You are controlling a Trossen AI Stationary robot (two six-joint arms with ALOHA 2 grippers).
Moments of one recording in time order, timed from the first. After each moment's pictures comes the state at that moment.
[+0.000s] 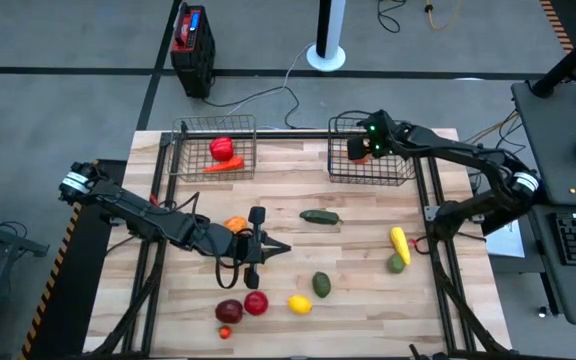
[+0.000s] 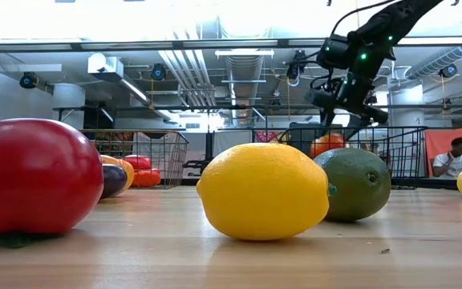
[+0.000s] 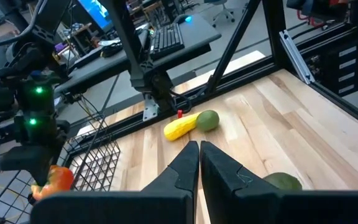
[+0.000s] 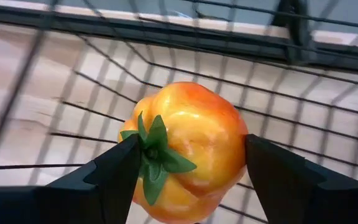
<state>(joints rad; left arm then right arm) -0.39 1.39 0.92 0.24 -0.38 0.31 -0.73 1.38 0.93 -0.52 0.15 0.60</state>
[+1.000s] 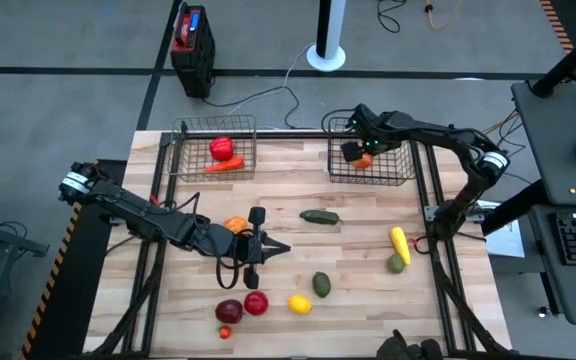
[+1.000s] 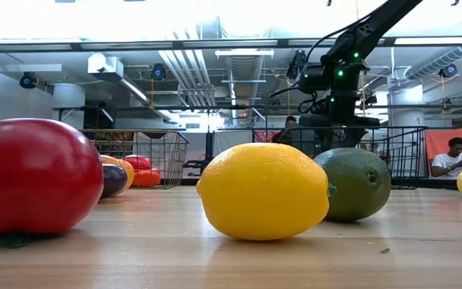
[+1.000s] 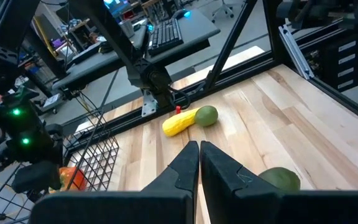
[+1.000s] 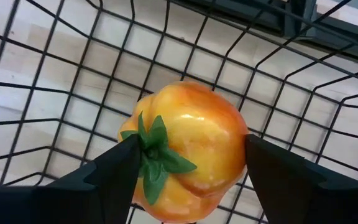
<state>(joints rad) -0.39 1.39 0.92 0.22 -0.39 0.30 -0.77 1.65 1.15 -0.78 0.15 0.48</state>
